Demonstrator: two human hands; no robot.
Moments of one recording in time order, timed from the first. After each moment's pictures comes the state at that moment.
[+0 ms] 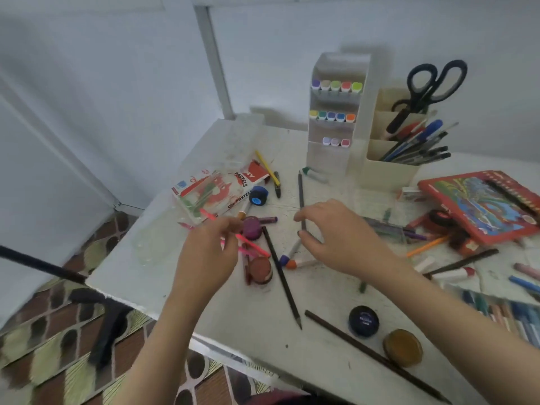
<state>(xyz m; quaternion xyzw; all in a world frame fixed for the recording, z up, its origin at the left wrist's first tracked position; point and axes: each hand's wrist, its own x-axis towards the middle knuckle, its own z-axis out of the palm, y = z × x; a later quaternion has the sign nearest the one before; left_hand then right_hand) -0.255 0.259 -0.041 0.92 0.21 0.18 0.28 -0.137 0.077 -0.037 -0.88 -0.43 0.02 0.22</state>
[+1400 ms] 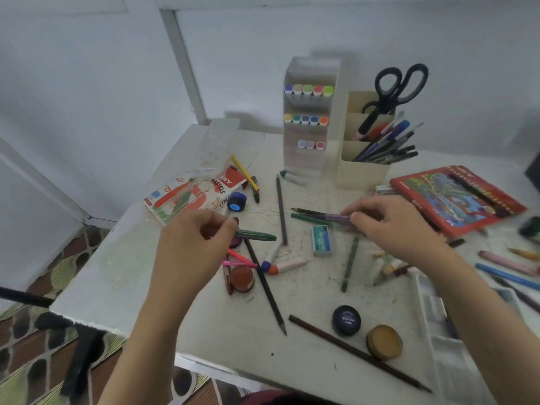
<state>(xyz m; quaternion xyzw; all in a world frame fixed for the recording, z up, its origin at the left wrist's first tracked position) -0.248 0.239 0.007 0.88 0.25 0.19 0.35 -0.117 0.008 -0.011 -0.89 -0.23 0.09 0.39</state>
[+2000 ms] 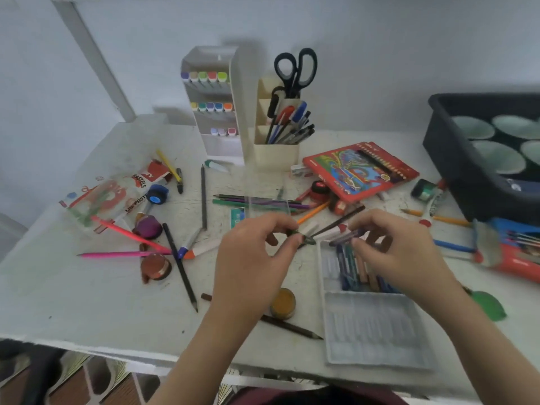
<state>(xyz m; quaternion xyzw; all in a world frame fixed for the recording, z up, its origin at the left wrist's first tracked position) -0.231 0.062 -0.021 0.89 0.01 0.23 0.40 -0.173 -0.136 -0.032 -0.90 -0.19 -0.05 0.39</state>
